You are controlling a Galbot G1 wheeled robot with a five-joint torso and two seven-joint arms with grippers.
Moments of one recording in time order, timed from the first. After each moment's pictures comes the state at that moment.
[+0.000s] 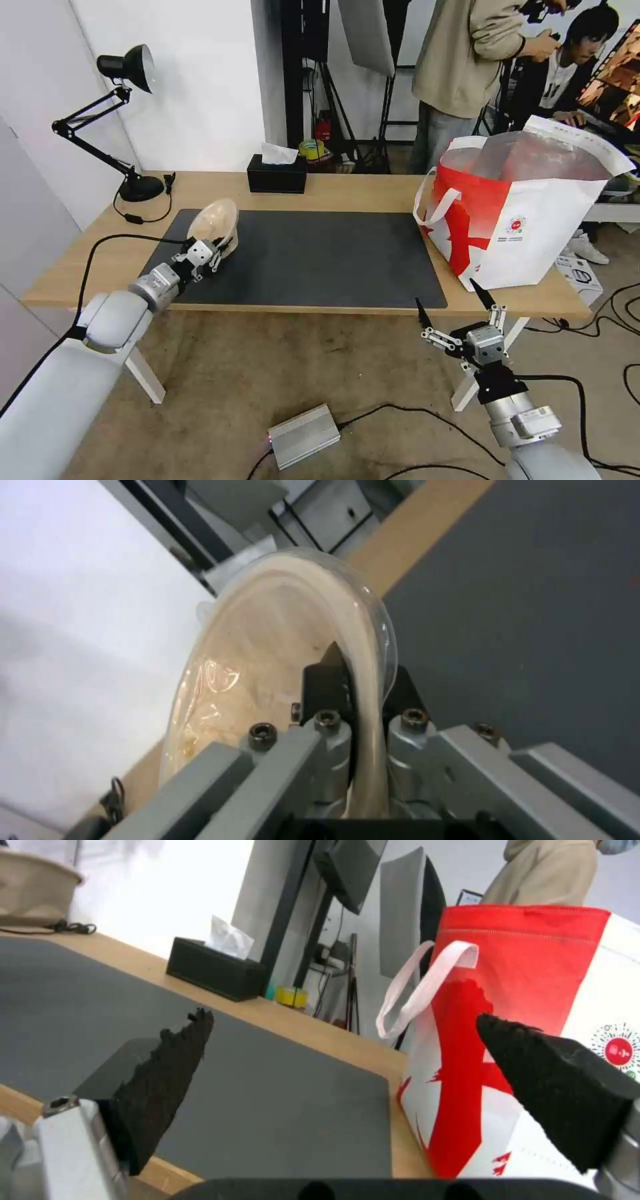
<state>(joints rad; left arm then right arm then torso) 0.93 -0.84 -0.38 -1.76 -0.07 0.06 0.36 -1.69 1.23 0.60 2.21 0.00 0.21 -0.04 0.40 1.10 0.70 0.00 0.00</state>
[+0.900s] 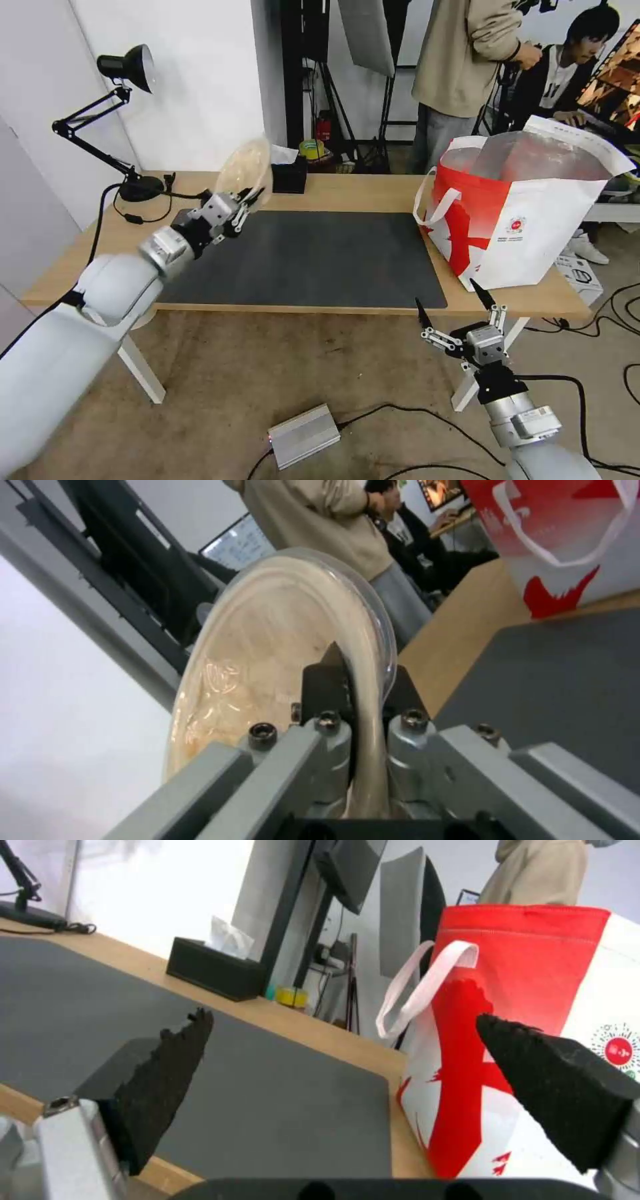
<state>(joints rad) 0.69 -0.75 -0.15 -1.90 -0.24 0.06 0.24 -1.69 1.23 0.60 2.21 0.00 0.21 -0.04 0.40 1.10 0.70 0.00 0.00</state>
